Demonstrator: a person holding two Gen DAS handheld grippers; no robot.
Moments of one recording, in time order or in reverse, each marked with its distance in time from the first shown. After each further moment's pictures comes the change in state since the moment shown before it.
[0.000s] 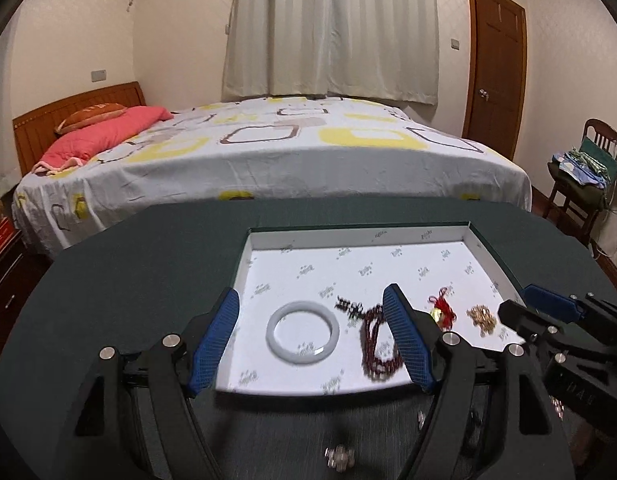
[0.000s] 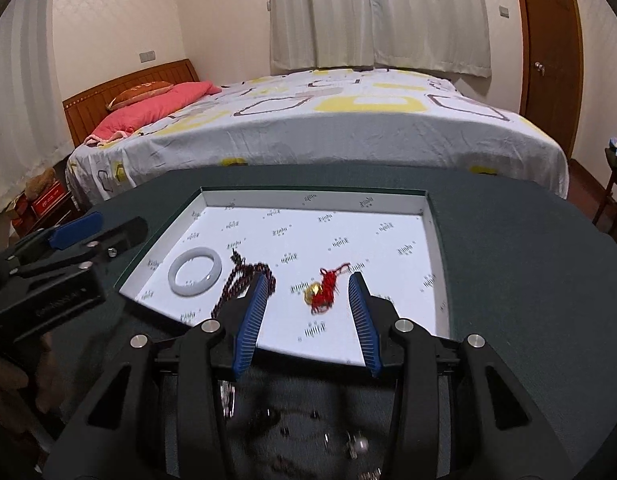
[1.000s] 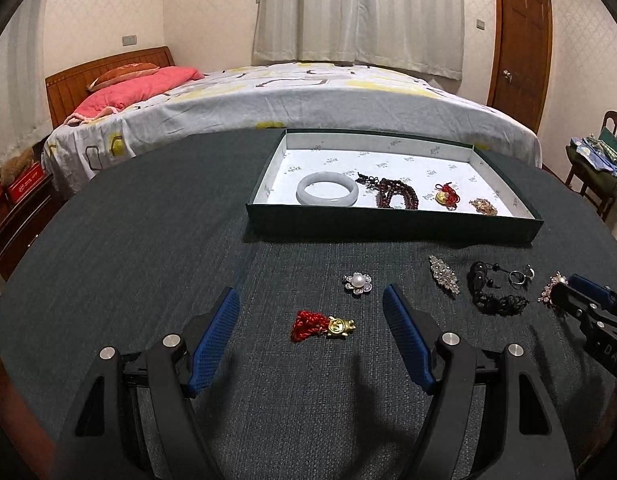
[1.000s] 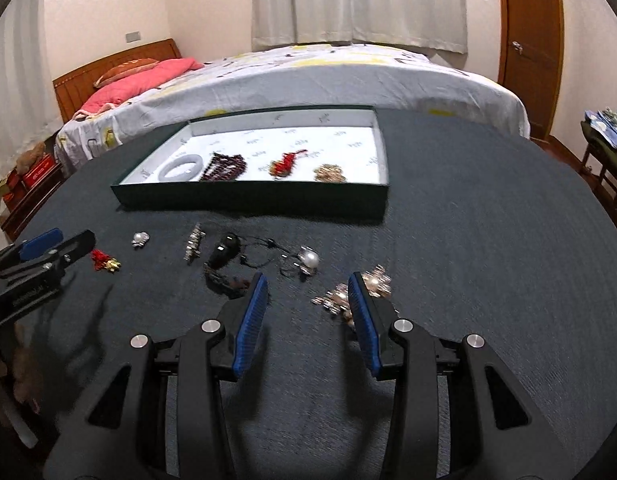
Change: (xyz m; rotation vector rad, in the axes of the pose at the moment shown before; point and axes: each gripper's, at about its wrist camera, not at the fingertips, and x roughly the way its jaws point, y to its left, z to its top) left arm -0.050 0.000 -0.107 -0.062 0.111 0.079; right arm -0.054 -0.024 -0.106 0.025 0.078 -0.075
